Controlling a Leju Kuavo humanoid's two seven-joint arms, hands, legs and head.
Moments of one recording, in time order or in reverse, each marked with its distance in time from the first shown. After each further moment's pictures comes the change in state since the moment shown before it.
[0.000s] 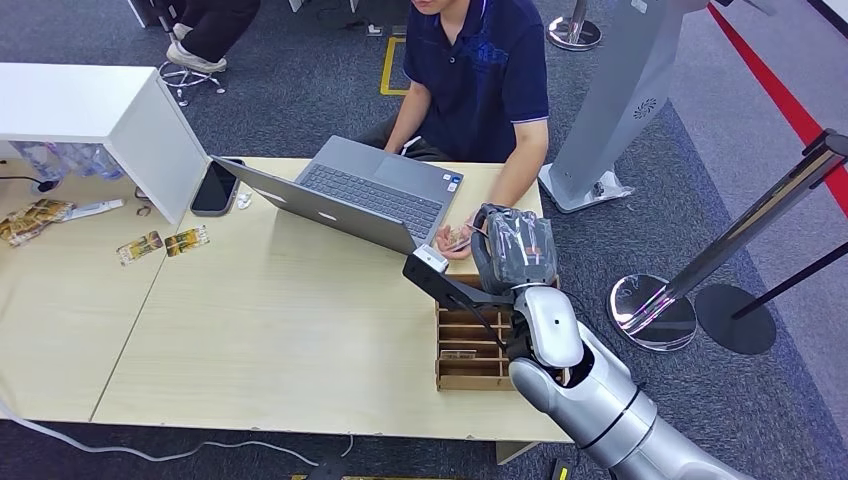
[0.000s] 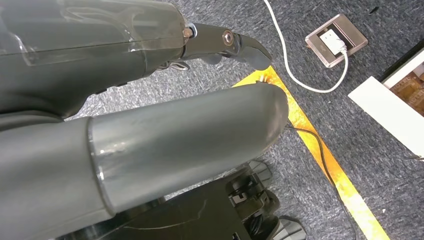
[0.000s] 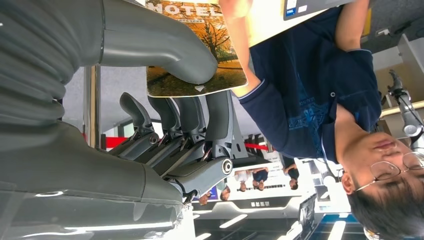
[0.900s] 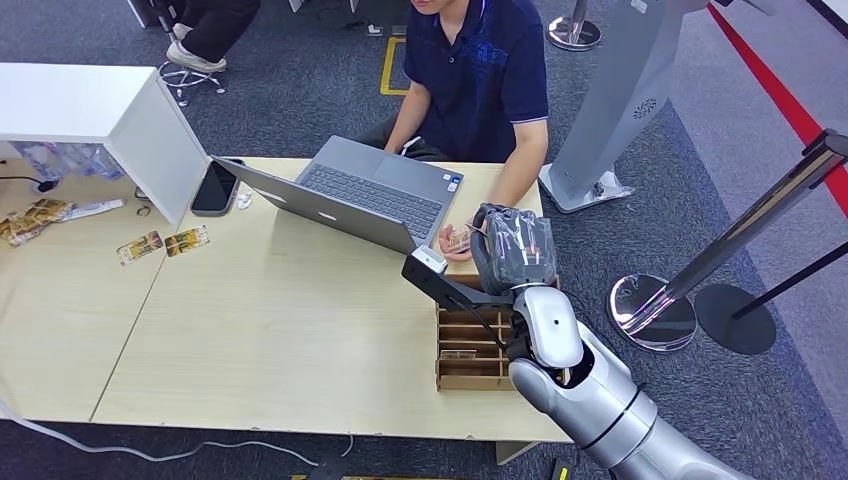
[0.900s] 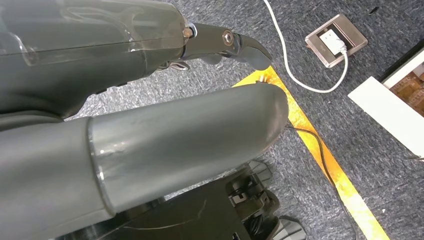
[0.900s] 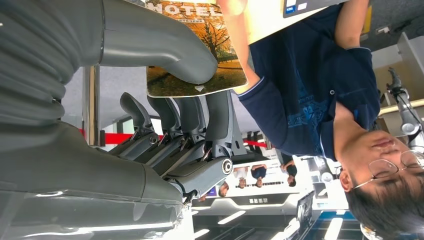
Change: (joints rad) left arm 0.000 0.000 0.000 0.000 0.000 0.000 0.000; right arm 0.000 0.000 0.000 -0.005 0.014 0.009 -0.002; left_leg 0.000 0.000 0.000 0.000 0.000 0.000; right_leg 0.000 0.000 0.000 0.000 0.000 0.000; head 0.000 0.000
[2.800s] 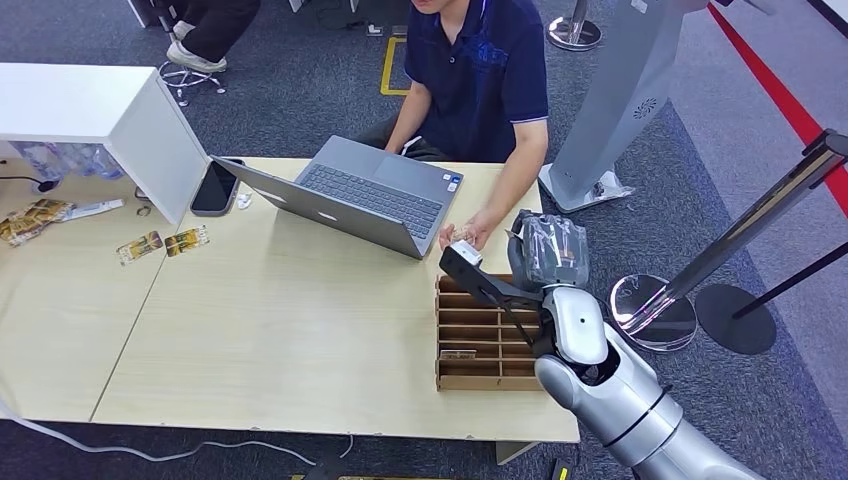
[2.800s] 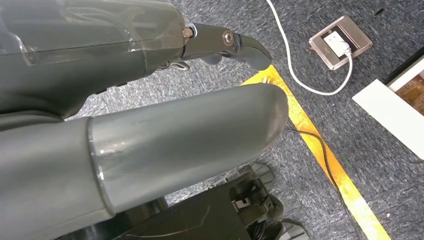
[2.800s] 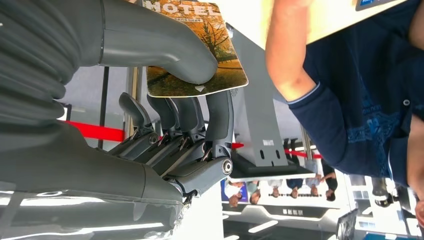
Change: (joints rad) left arm 0.001 0.008 -0.001 0.000 0.005 0.000 0.002; right arm 0.019 -0.074 -0.041 0.013 -0.018 0.027 0.074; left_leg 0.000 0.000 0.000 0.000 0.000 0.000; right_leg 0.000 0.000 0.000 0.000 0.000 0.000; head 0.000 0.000
